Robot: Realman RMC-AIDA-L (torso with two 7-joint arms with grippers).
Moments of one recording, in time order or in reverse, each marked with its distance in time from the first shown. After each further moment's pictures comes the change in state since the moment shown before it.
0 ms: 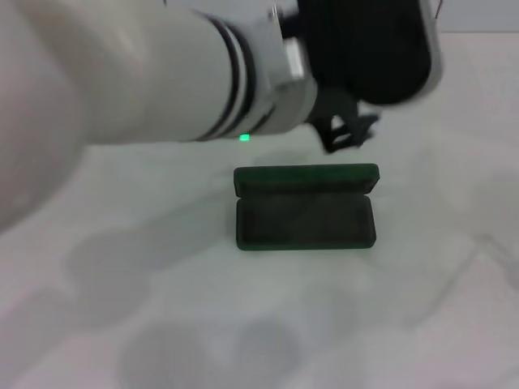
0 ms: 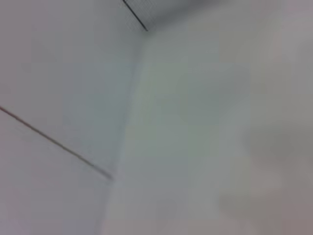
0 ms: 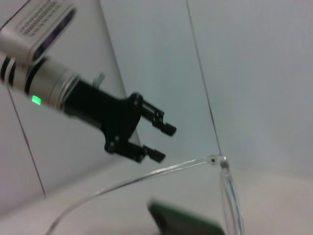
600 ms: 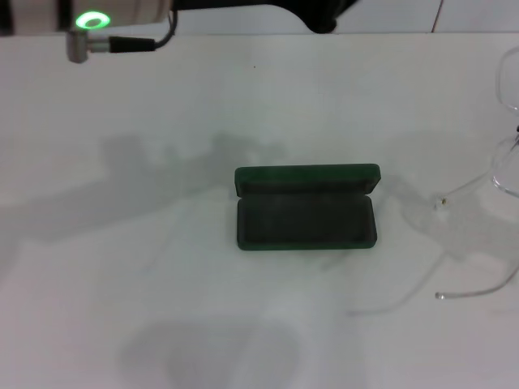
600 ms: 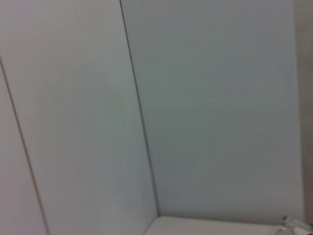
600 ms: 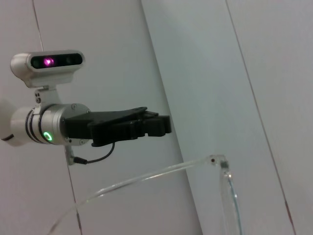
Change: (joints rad) left arm 0.173 0.008 -0.556 -0.057 -0.922 -0.065 0.343; right arm 0.268 0.001 -0.141 0.332 0.114 0.138 -0.086
